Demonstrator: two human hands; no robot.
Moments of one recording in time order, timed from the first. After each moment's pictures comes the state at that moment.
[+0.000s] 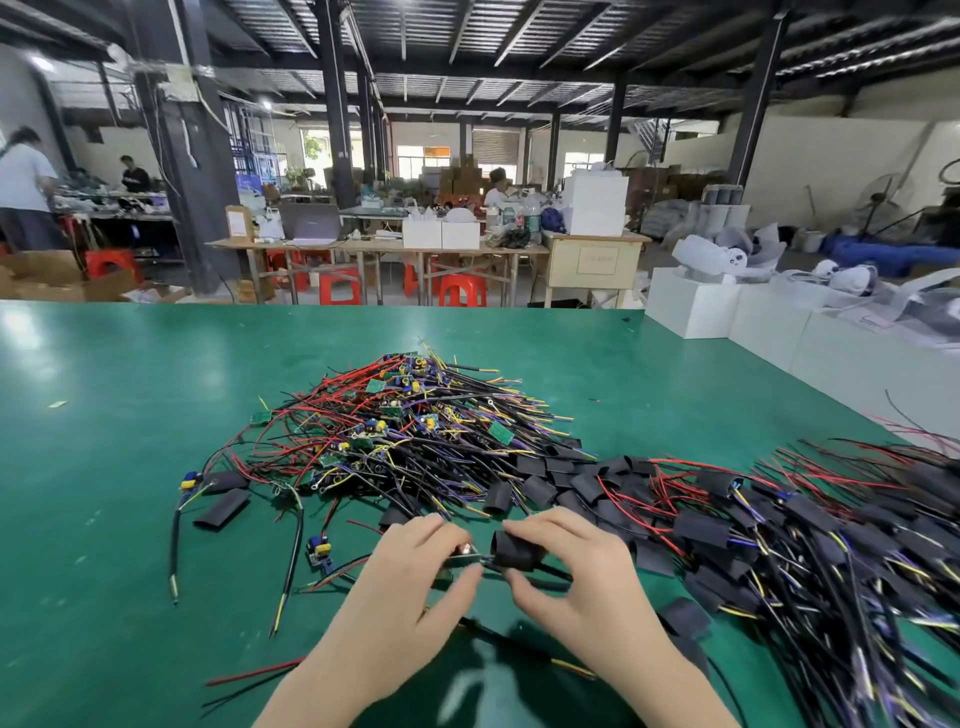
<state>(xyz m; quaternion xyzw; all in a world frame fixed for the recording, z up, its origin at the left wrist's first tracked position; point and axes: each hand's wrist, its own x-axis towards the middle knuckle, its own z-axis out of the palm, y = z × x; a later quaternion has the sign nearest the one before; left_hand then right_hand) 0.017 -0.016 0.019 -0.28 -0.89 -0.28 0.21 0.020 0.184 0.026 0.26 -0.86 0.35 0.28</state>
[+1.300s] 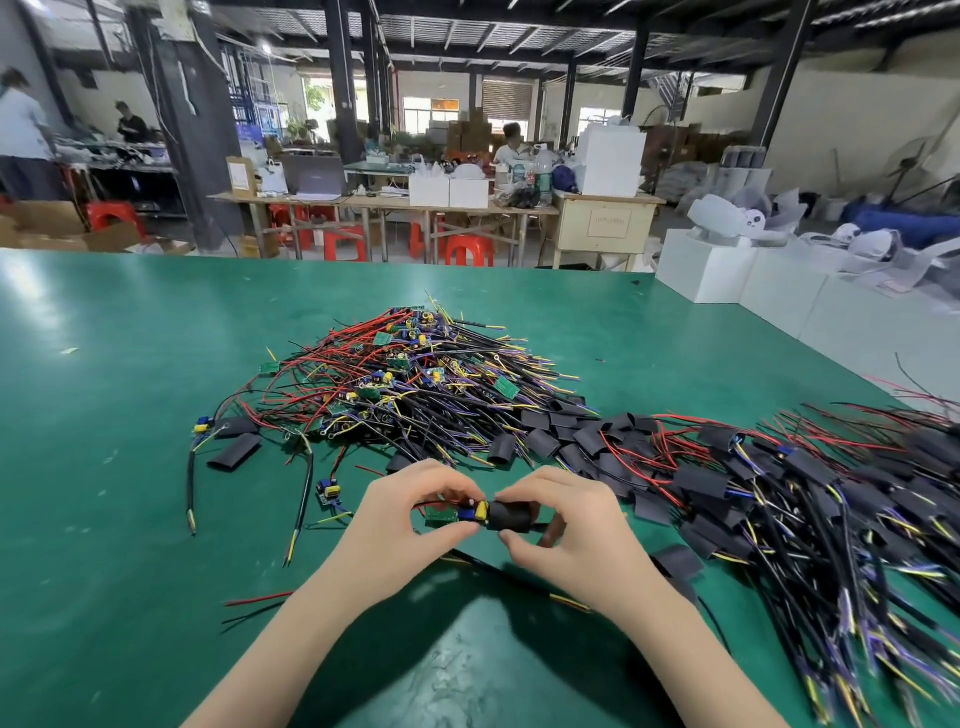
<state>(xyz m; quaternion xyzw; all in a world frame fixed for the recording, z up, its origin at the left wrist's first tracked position) 0.013 -0.025 0.020 -0.27 -0.83 -0.47 0.14 0.018 0.185 0.022 0.28 -0.86 0.37 0.19</state>
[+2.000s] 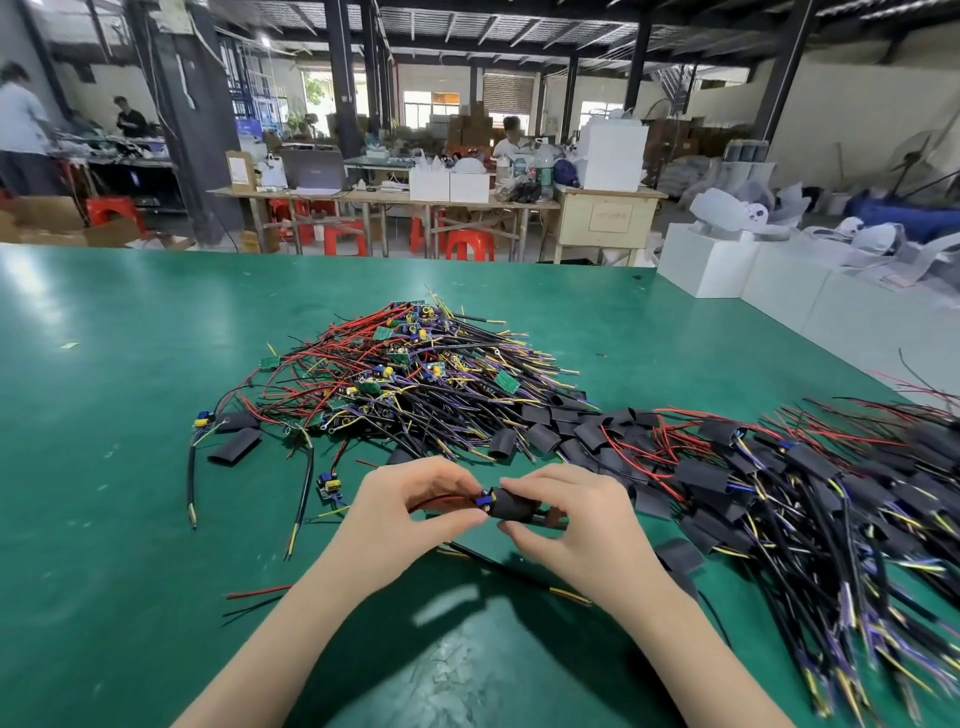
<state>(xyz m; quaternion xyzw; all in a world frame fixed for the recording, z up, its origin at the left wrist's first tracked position) 0.009 -0.024 0.014 -0.24 -0.77 -0.58 0.08 0.024 0.185 0.028 0.27 -0.88 0.31 0.24</state>
